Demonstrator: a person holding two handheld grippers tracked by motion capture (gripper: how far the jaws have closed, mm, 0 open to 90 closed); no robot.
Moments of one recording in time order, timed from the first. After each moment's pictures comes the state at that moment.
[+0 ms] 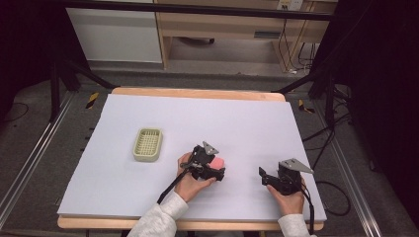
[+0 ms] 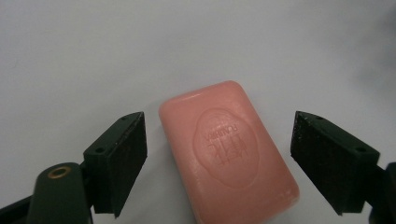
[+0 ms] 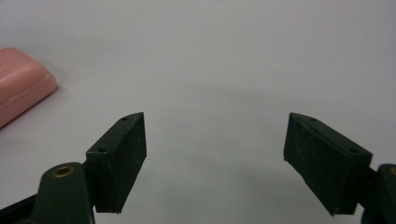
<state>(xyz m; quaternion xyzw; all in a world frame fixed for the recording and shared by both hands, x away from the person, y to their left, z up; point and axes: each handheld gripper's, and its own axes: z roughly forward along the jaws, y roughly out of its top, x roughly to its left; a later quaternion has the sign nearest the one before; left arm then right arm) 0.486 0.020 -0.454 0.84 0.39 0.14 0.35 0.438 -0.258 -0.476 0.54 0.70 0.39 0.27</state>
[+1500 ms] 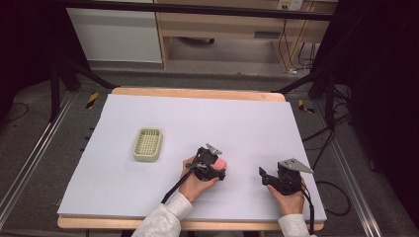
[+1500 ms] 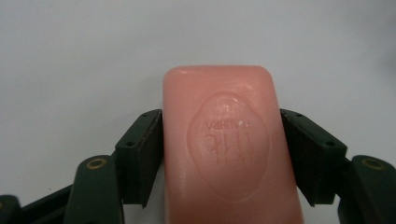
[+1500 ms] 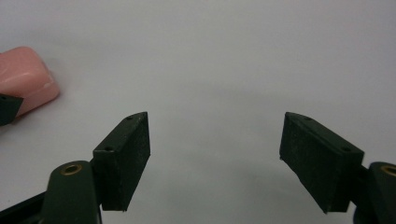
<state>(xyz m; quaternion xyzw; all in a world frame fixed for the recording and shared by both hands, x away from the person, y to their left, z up) 0.492 0.008 -0.470 0.85 0.41 0.12 0.32 0.438 -0.258 -0.476 0.54 0.70 0.39 0.27</state>
